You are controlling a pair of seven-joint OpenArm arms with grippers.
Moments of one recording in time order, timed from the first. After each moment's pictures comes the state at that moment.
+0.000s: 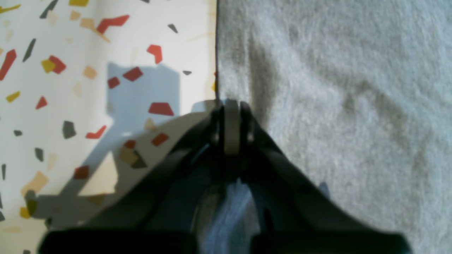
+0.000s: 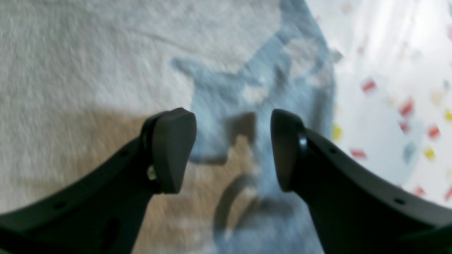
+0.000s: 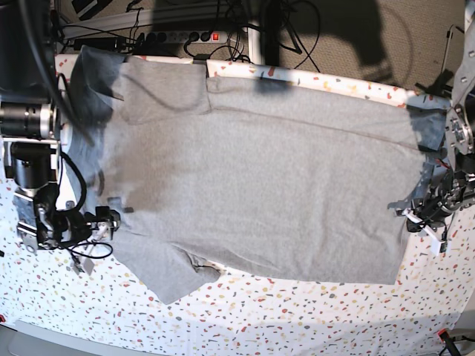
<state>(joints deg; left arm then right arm) -46.6 -23.5 -9.5 -0.3 5.8 -28.8 -2.8 44.1 24.7 -6.5 28.3 18.9 34.2 -46.4</state>
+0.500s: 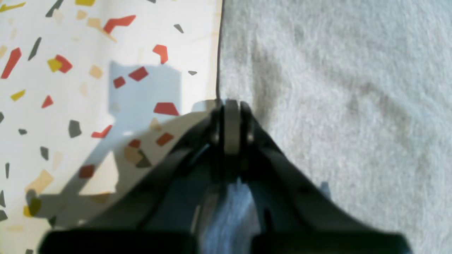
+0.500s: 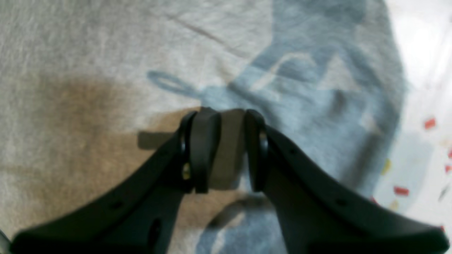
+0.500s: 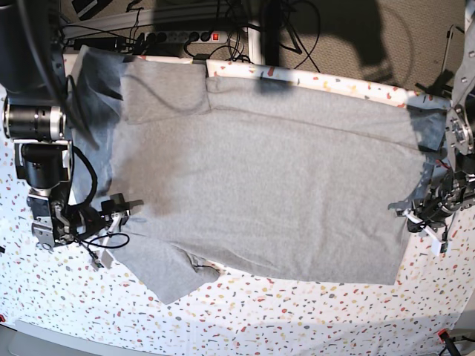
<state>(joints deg) -46.6 -23.6 -9.5 -0.3 5.7 -28.8 -2.2 44.7 23.7 -6.6 24.4 13.0 34.5 -43.5</state>
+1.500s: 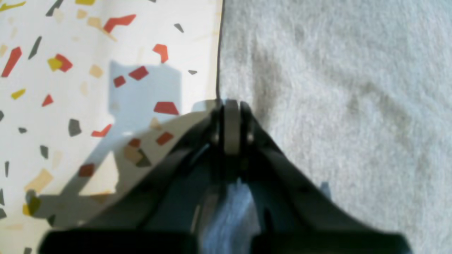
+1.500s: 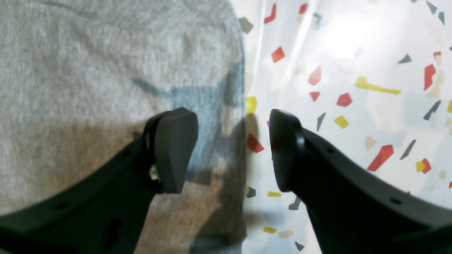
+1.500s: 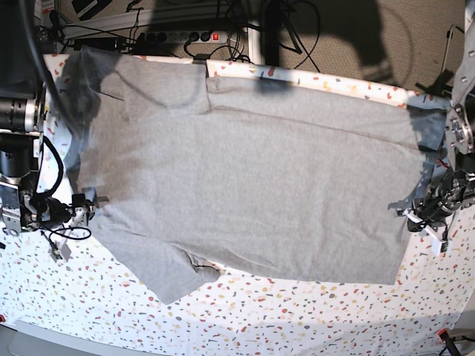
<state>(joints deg) -46.3 -23.6 -9.5 -0.3 5.4 -28.7 -2.4 42.8 30.5 -6.5 24.4 12.3 32.9 -36.2</state>
